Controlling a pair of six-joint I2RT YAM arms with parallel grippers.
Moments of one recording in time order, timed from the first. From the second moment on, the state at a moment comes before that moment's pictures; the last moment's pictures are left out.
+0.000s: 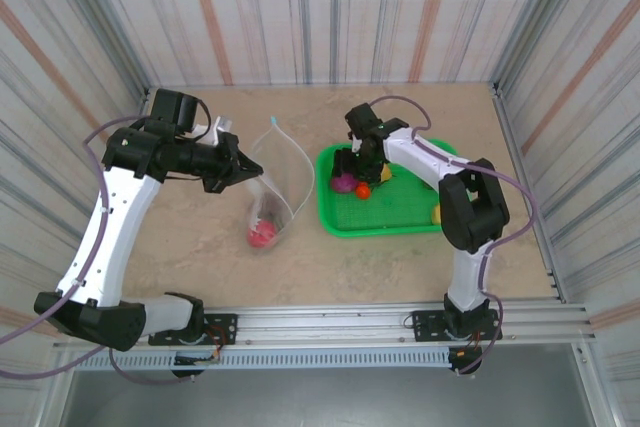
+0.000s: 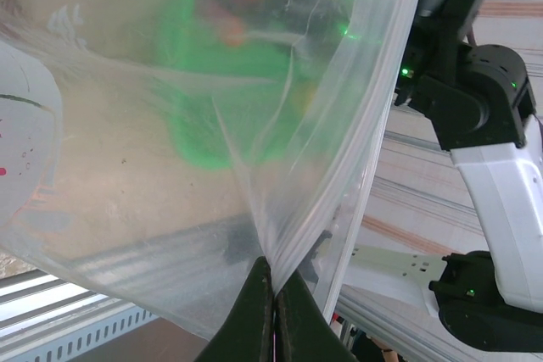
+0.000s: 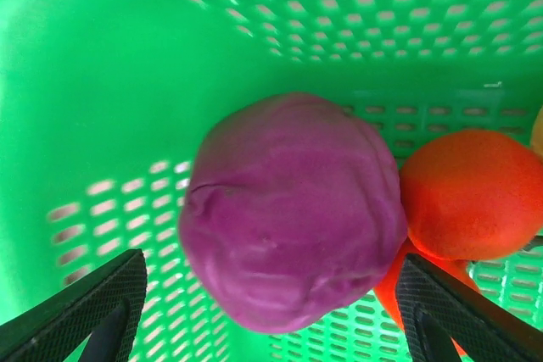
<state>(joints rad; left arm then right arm) -0.27 1.27 1.56 -1.27 0.69 -0.78 0.52 1.93 1.50 -0.79 -0.19 0.56</state>
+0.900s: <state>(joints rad) -0.27 1.27 1.56 -1.31 0.69 -0.76 0.52 1.96 1.51 -0.80 -0.14 0.51</state>
